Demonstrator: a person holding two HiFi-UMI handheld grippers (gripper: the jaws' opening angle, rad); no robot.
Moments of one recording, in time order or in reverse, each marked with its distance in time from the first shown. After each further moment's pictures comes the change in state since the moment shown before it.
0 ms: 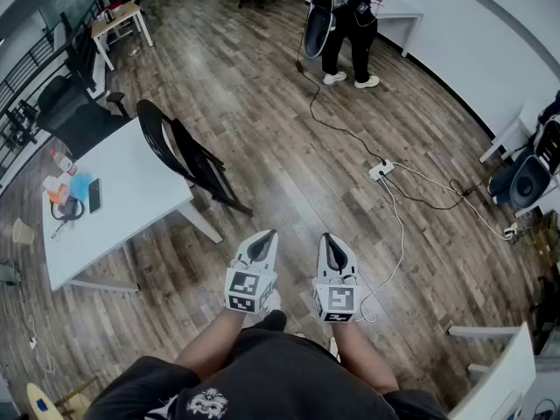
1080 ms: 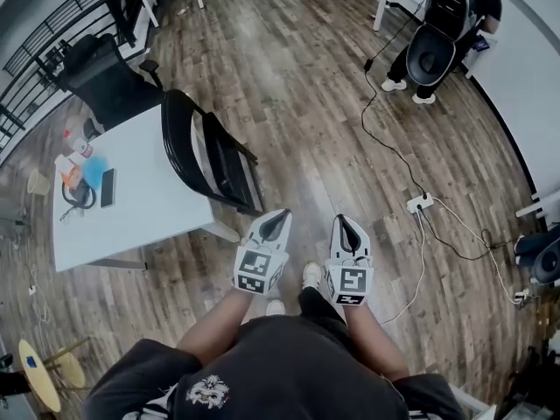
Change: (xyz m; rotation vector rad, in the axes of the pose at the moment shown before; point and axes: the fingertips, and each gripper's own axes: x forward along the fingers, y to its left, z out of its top) left arm 0.178 0.213 0.049 -0.044 0.012 0.160; right arm 0.307 -0.002 0.008 -0.048 0.042 0.209
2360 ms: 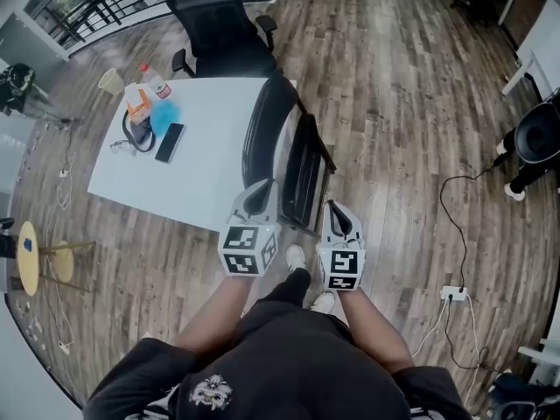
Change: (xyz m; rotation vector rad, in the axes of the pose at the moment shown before) left arm -0.019 0.307 0.068 -0.224 0.021 0.714; right arm 0.286 0.179 0.014 -0.019 0.083 0.570
